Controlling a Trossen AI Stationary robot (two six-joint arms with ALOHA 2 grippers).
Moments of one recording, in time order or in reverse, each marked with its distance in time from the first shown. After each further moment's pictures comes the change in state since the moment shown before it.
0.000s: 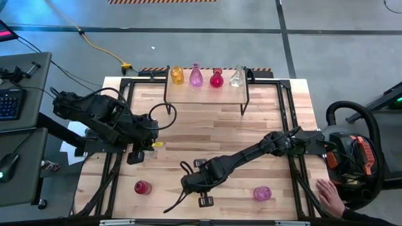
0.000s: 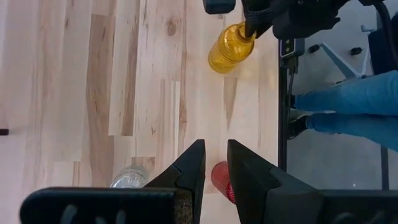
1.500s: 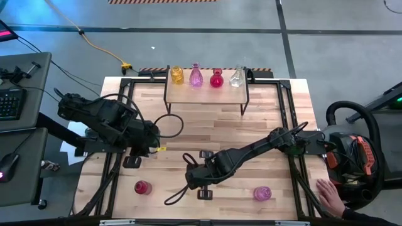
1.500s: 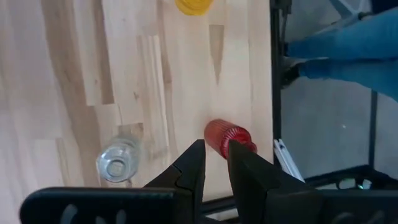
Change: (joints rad) left arm 0.000 0.061 0.000 -0.107 0.145 0.109; right arm -0.002 -0.097 0.000 -0.057 0.146 0.151
